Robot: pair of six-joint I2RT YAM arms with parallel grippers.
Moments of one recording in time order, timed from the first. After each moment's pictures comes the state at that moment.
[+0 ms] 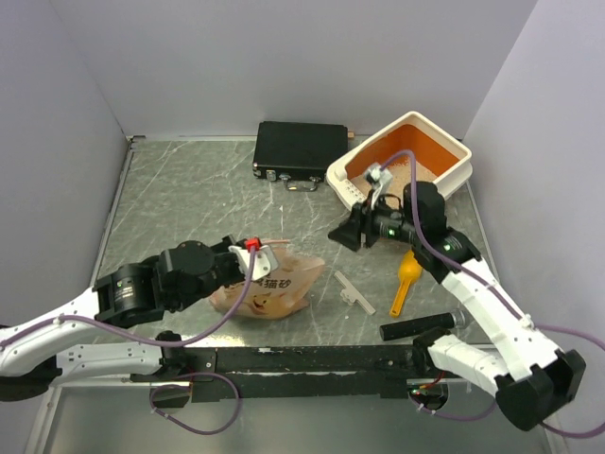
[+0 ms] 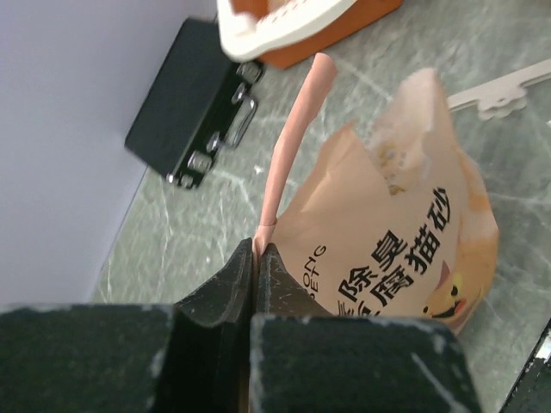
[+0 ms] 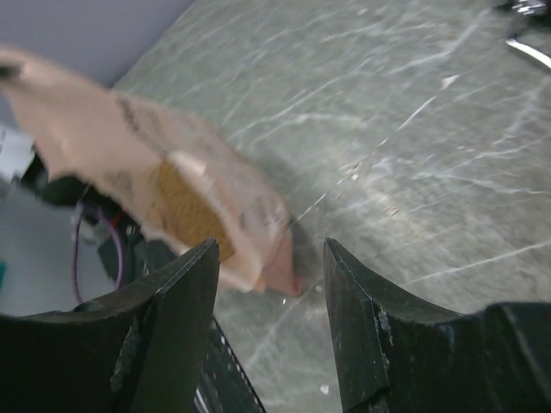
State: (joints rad) left arm -1.23 0.80 1.10 -0.66 -0.44 0.44; right arm 0.44 0.99 0.97 -0.35 -0.57 0.22
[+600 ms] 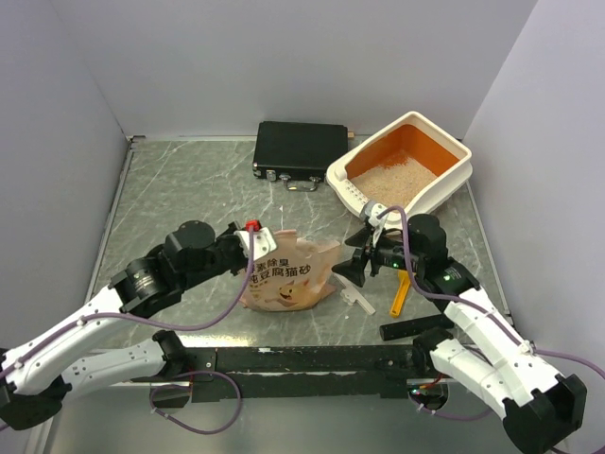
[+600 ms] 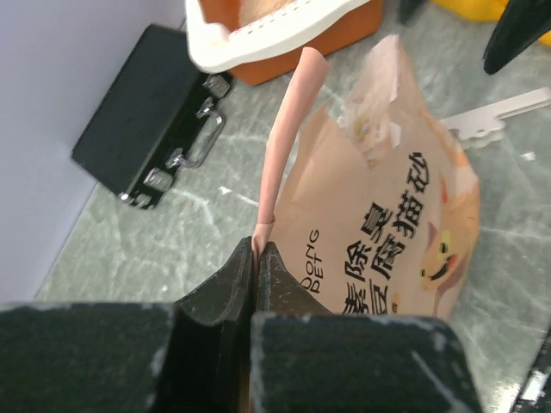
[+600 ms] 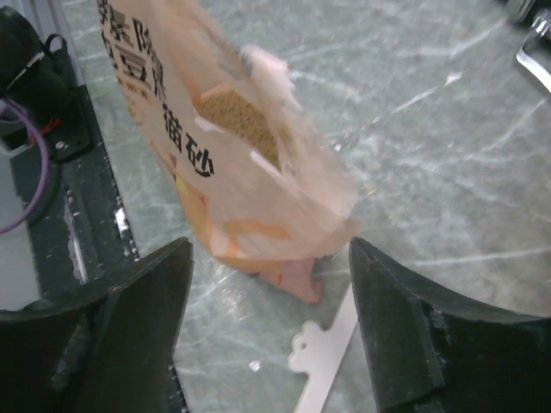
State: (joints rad) left arm -0.95 0.85 1.00 -0.48 -0.08 0.44; right arm 0.44 0.79 0.66 -0.25 -0.67 -0.08
